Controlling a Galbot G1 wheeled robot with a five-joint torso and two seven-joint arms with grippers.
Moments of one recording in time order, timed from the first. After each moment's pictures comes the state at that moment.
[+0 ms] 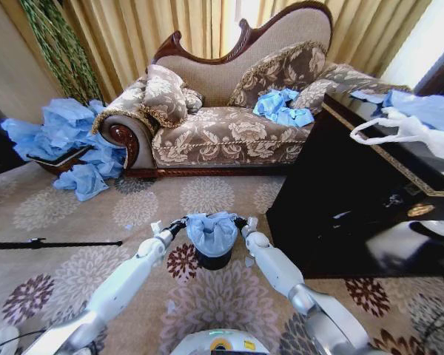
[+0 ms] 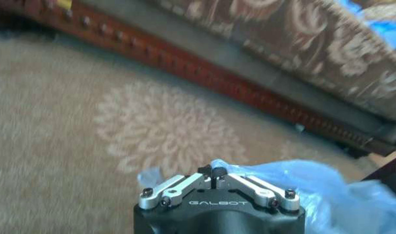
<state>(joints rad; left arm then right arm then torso) 0.70 -1.10 0.01 -1.12 -1.03 0.08 0.08 -0.53 1.44 -0.06 0.79 0.67 0.00 -0.05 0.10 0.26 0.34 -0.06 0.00</state>
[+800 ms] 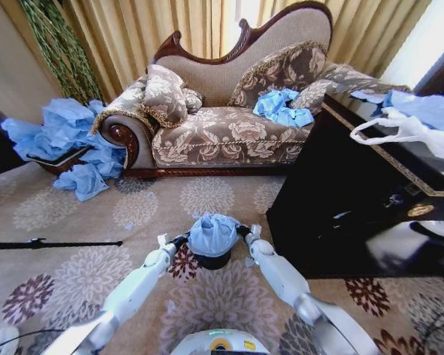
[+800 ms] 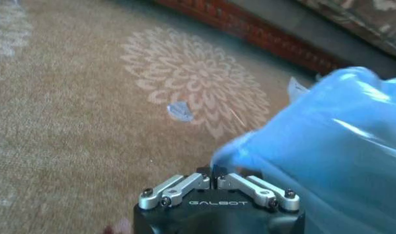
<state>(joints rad) 0.85 -1.05 0.01 -1.15 -0.98 0.08 0.11 -0.68 1.33 -0.03 0.99 0.71 -0.11 -0.05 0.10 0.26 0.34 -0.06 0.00</state>
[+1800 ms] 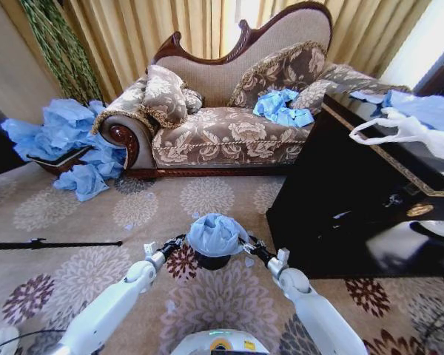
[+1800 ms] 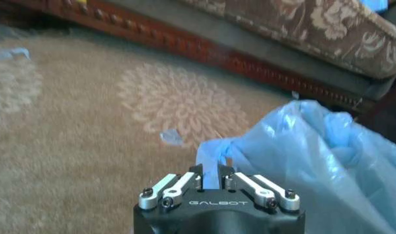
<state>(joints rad) 1.04 -0.89 -0.08 -1.45 -0.99 0.02 0.07 -1.14 1.14 0.25 1.50 0.49 0.04 -0.33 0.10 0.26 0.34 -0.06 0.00</state>
